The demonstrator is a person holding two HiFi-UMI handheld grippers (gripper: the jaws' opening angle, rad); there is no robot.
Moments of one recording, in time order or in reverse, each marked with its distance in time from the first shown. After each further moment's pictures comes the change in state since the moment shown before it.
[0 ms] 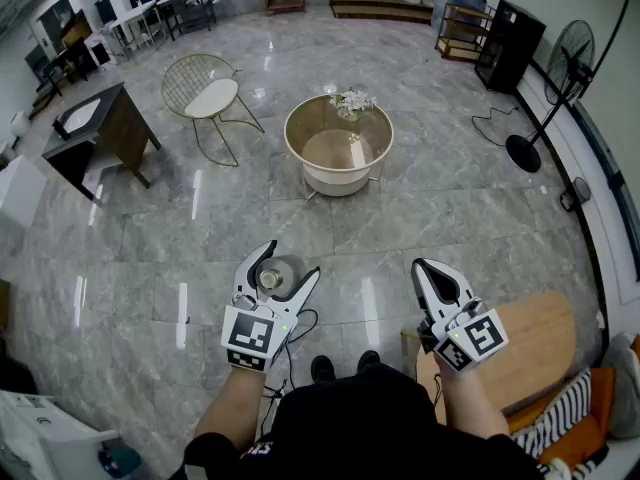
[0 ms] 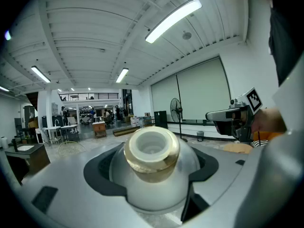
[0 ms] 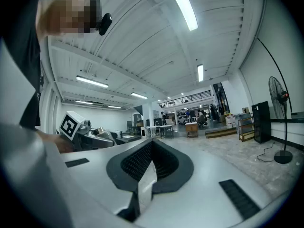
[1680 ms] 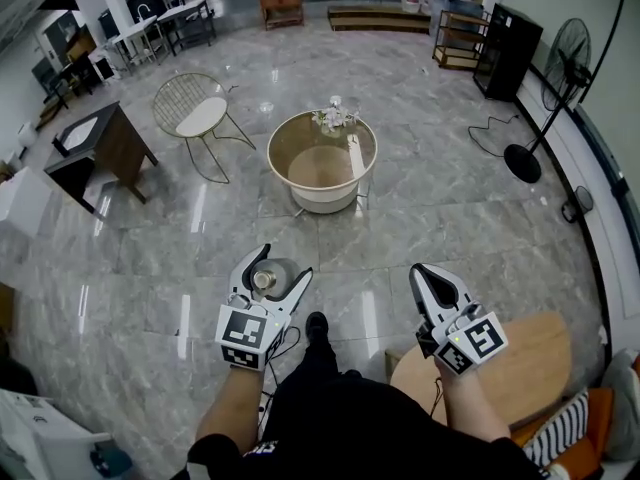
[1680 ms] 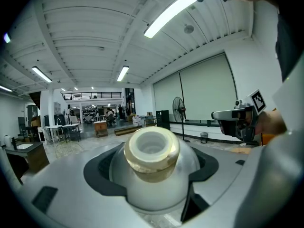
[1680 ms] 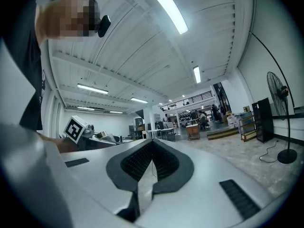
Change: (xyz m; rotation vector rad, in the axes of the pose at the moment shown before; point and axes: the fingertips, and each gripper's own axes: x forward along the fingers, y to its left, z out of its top) left arm 0.119 -0.085 0.040 -0.026 0.019 0.038; right arm -0.062 -0.148 0.019 0.042 -0.038 0.038
